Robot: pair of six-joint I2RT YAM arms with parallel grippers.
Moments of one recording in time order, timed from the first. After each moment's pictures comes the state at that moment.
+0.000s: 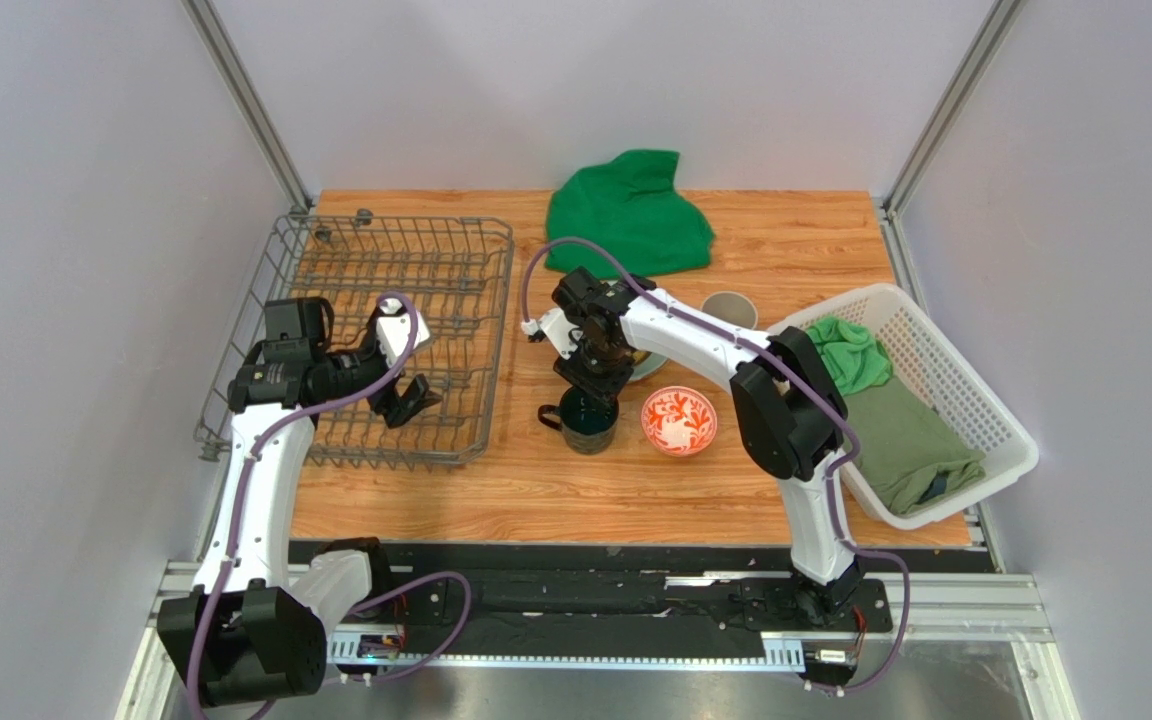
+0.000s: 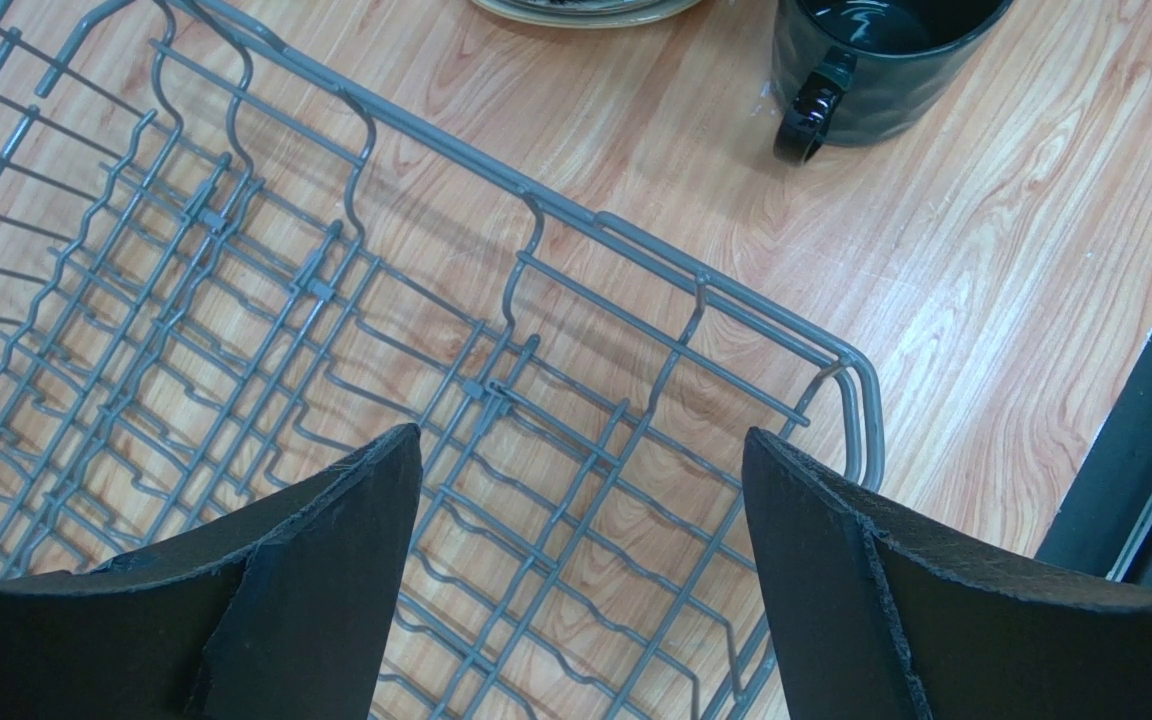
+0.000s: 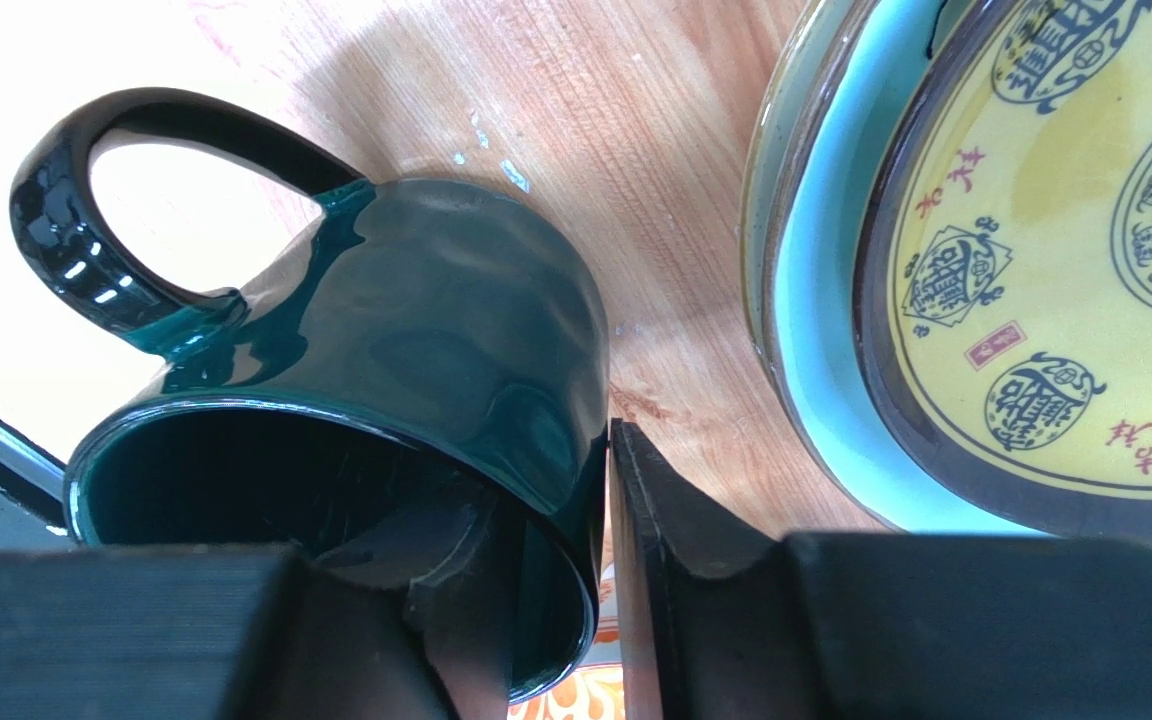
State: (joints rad) left arm 0.11 1.02 0.93 -0.82 0.85 0.98; right arm 0.74 2.07 1.68 -0.96 -0.15 -0.25
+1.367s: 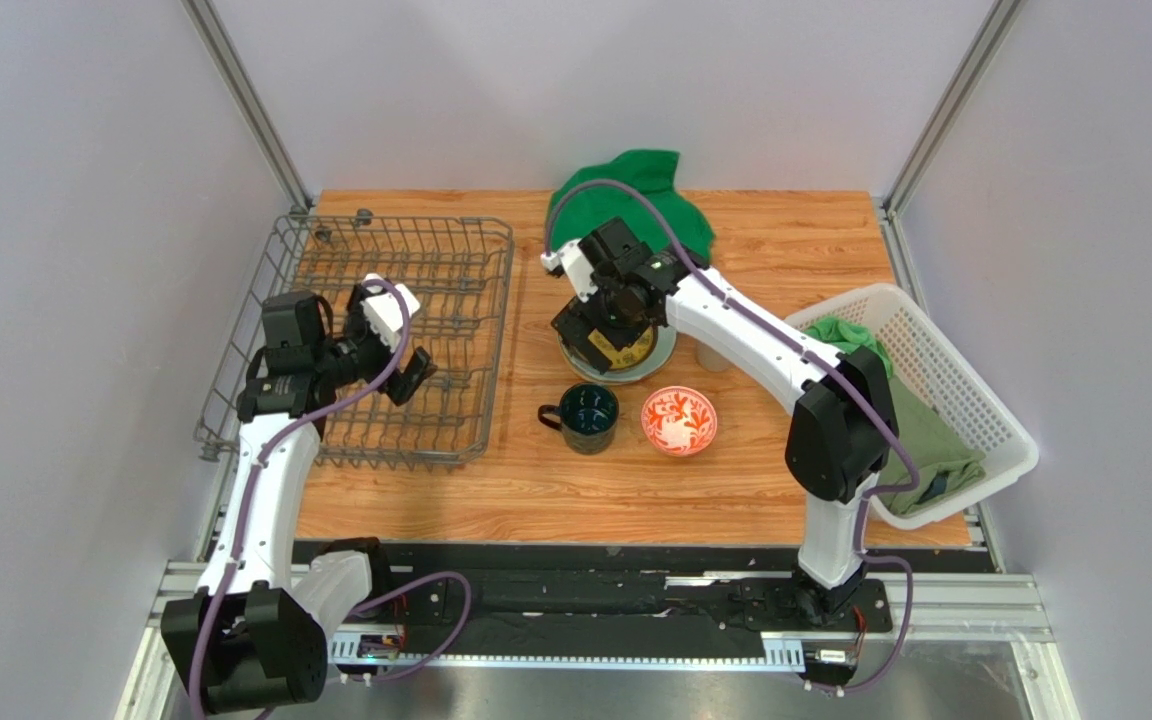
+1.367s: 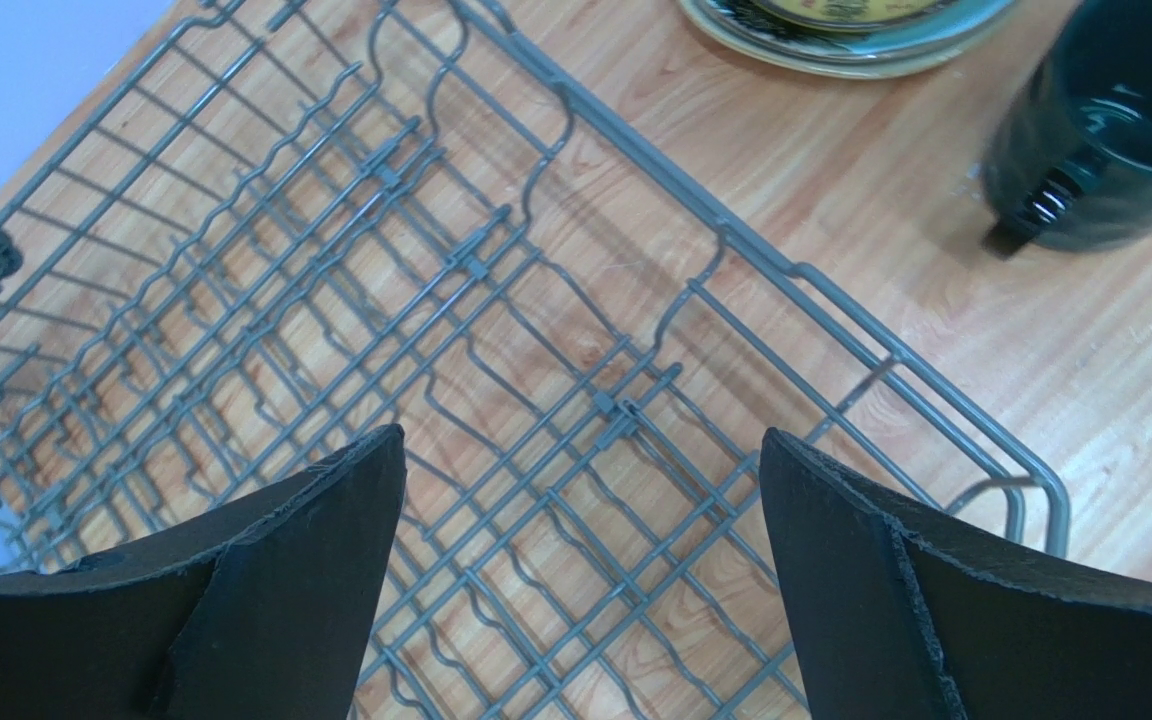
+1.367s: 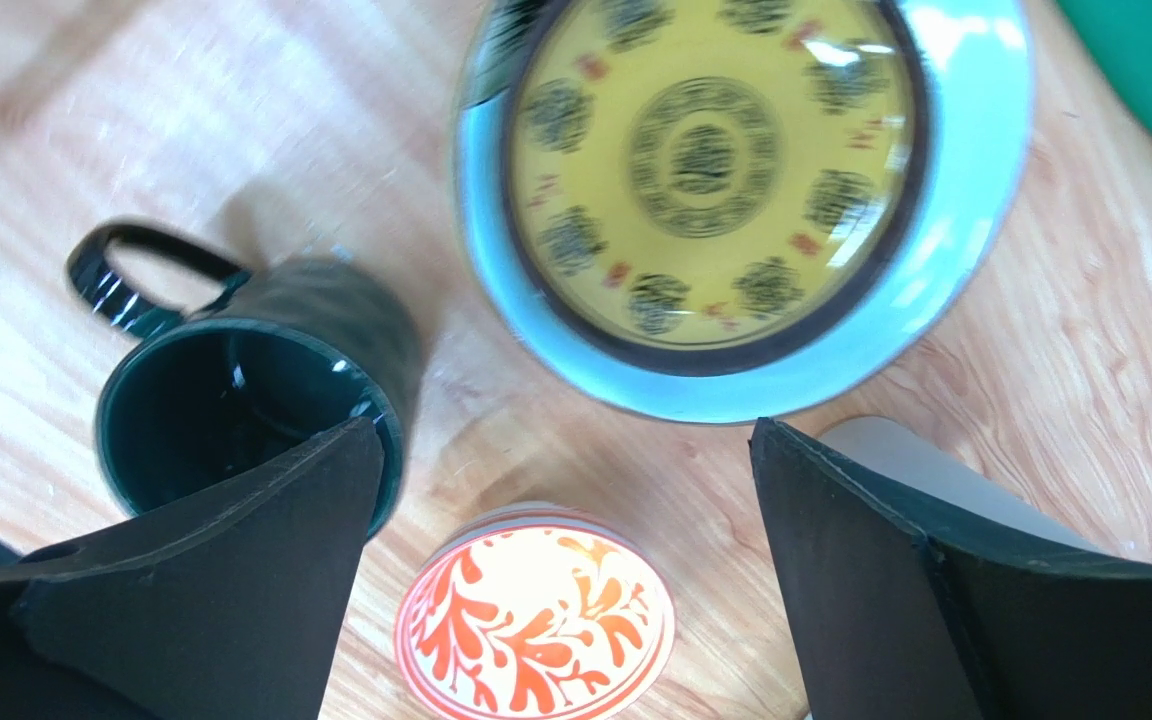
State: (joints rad) left arm 0.11 0.99 0.84 -0.49 0.72 0.71; right arm 0.70 1.89 1.72 -0.89 0.02 -0.20
